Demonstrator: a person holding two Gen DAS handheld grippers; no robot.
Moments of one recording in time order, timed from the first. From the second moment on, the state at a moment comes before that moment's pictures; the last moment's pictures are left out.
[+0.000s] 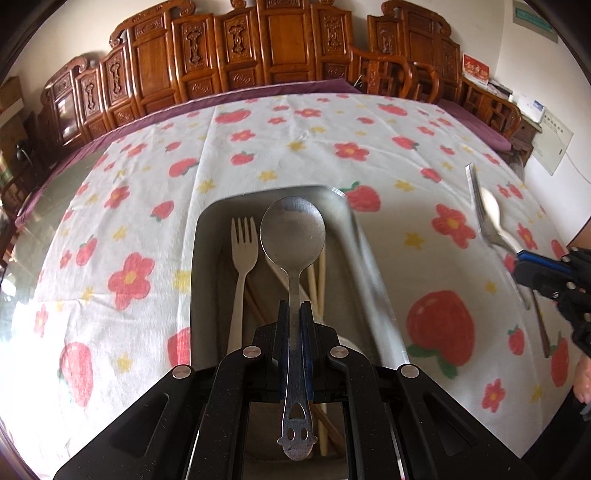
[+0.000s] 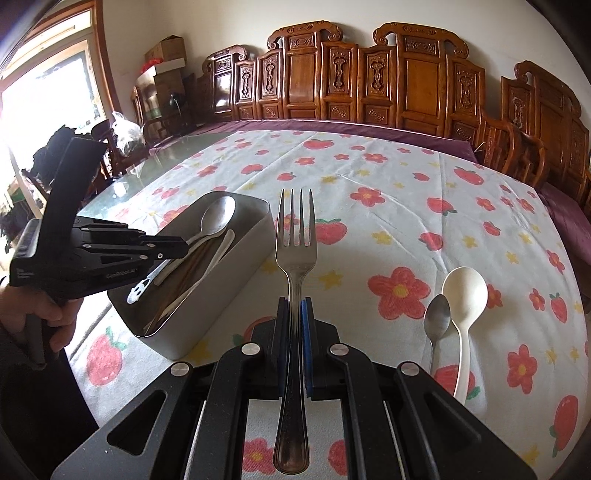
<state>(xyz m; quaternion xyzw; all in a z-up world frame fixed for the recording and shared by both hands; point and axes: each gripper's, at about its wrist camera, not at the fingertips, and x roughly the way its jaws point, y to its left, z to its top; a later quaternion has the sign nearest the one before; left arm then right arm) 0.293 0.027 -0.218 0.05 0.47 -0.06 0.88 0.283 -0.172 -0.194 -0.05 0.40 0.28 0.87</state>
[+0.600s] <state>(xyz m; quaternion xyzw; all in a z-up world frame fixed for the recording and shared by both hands) 0.297 0.025 -0.236 0.07 0.49 -0.06 0.87 0.285 -0.162 -0.205 -0.07 0.41 0.27 0.87</state>
